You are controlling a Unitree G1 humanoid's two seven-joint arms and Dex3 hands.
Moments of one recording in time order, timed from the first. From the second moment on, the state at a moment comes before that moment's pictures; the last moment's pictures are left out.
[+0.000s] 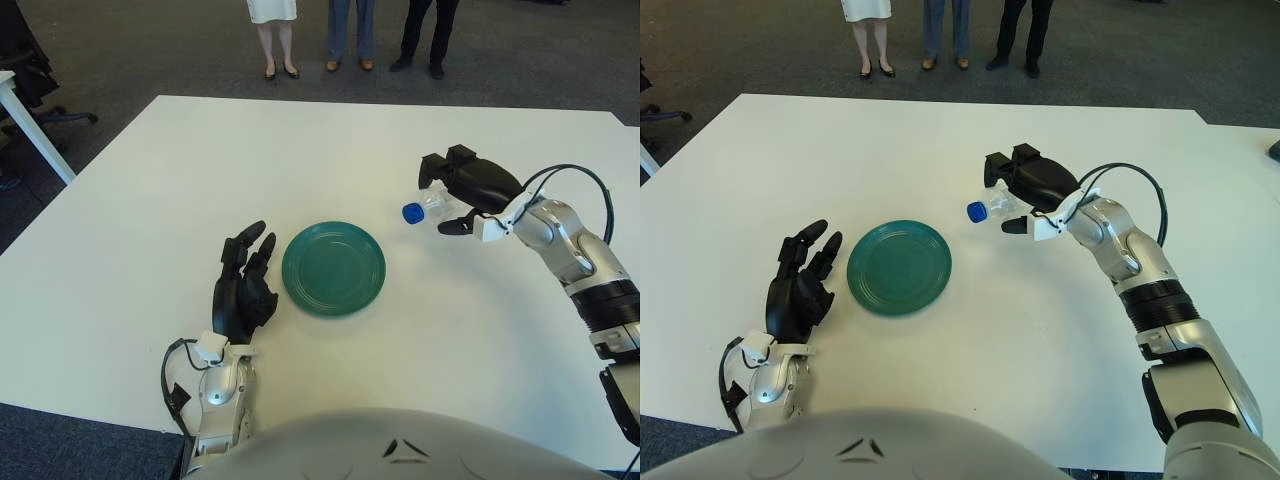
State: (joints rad) left arm 0.39 -0.11 -0.04 -0.01 -0.08 -0.53 -0.04; right arm -0.42 -0.66 0.27 0.19 -0.65 -0.45 0.22
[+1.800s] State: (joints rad) left arm 0.32 -0.12 0.02 0.01 0.00 -0.39 0.09; right arm -0.48 -0.41 0.47 -0.03 -0.67 -0.45 0.43
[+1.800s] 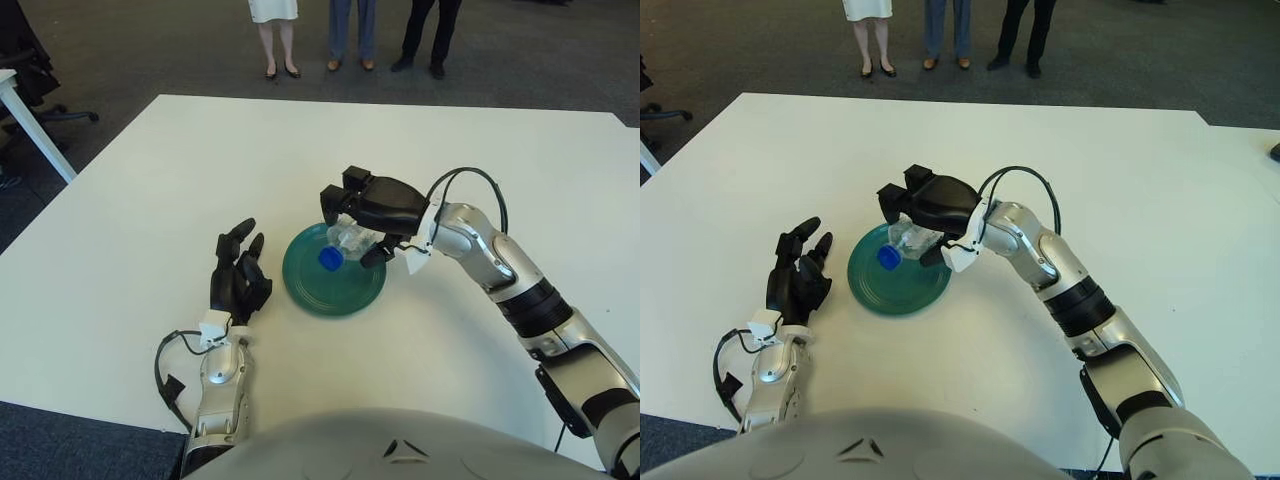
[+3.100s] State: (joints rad) left arm 0.32 -0.12 0.00 0.00 0.01 -0.40 0.10; right arm -0.43 -0.39 0.56 0.04 -0.74 -0.52 0.39
